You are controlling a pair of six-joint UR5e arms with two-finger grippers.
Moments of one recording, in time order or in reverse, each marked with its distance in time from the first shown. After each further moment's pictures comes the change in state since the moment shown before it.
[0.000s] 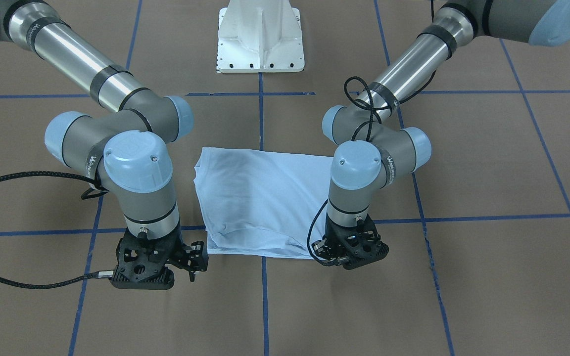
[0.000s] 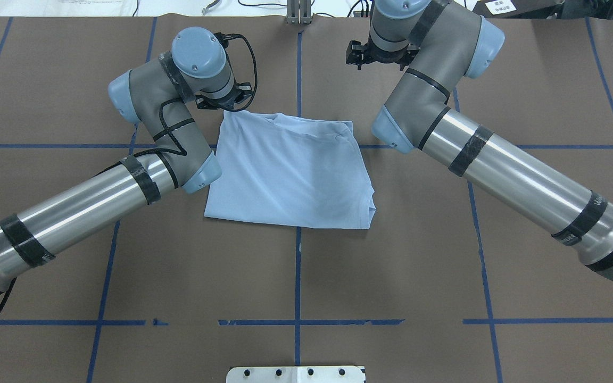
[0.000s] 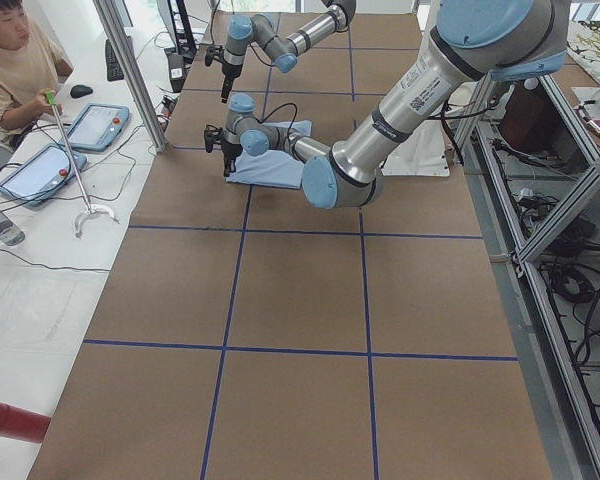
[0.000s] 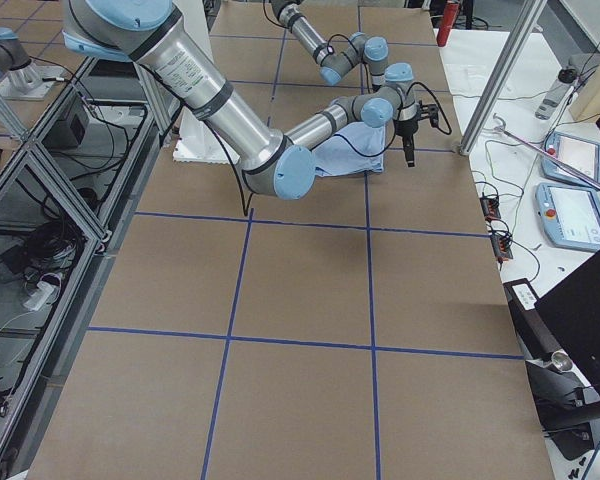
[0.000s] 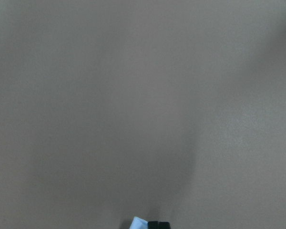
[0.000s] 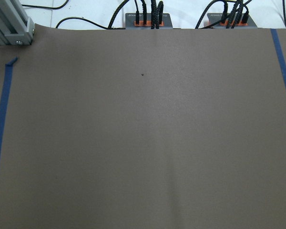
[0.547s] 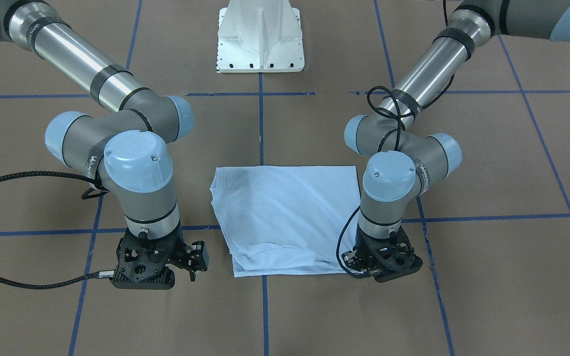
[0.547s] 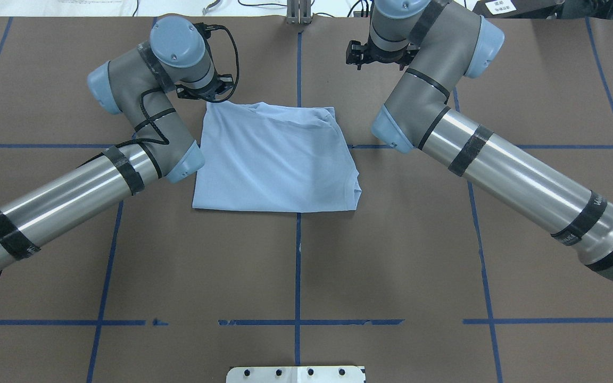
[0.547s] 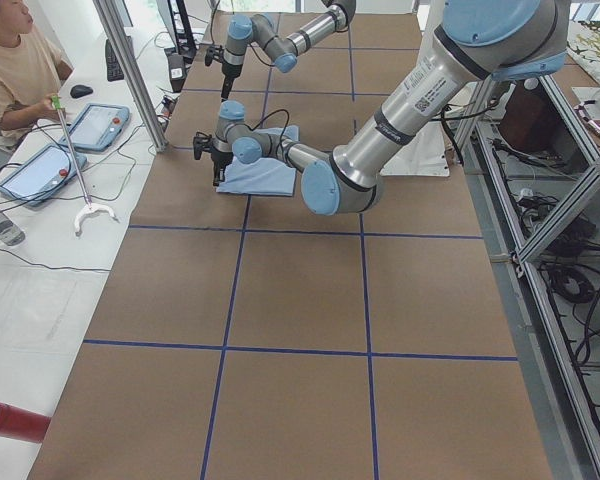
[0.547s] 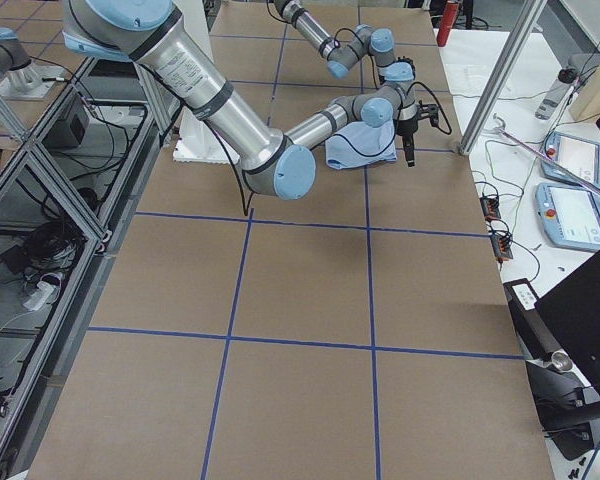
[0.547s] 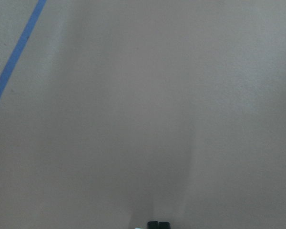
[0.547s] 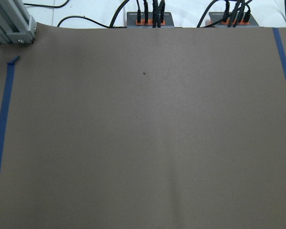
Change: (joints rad) left arm -0.050 0.051 -0.008 -0.017 -0.001 0.091; right arm 0.000 0.001 0.000 -0.001 0.013 -0.003
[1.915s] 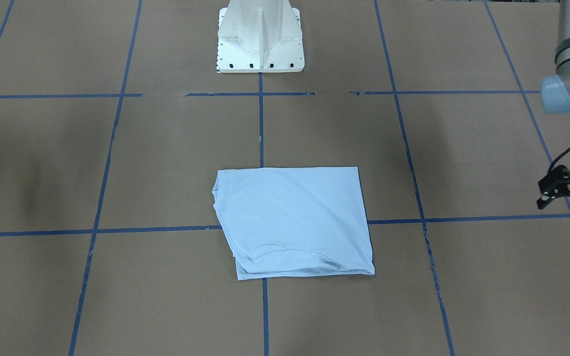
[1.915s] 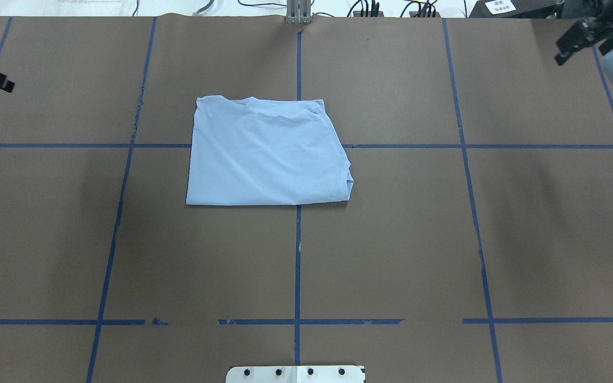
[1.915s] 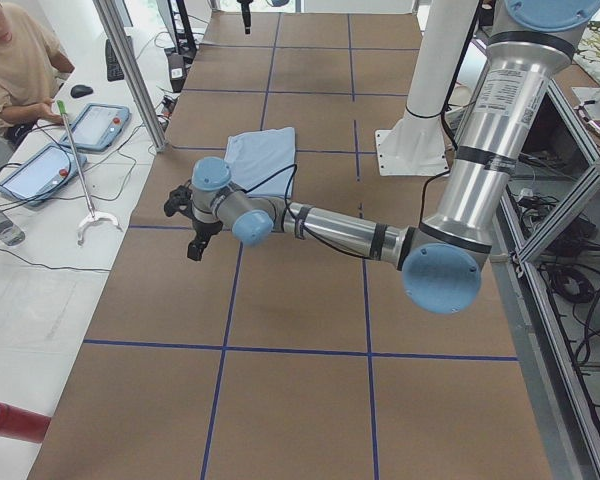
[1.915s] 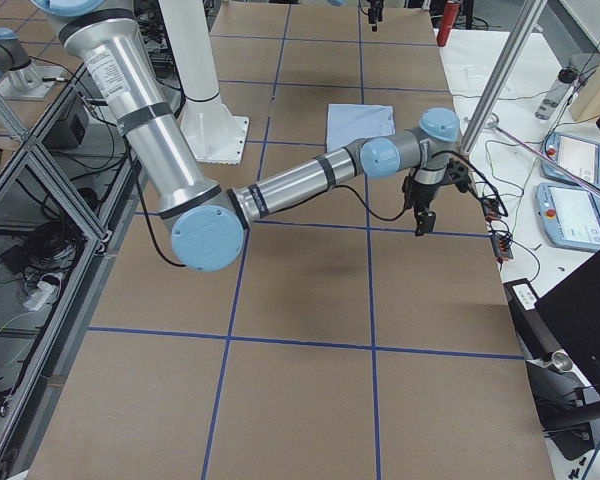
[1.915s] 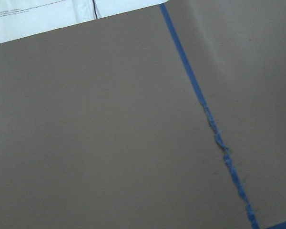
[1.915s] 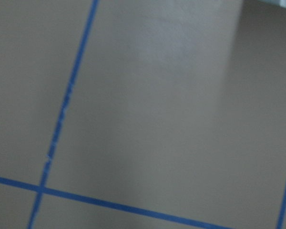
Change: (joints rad) left arm -0.499 0.639 -0.470 -0.022 -0.488 0.953; right arm 0.485 -0.493 0.362 -0.299 0.460 -0.858
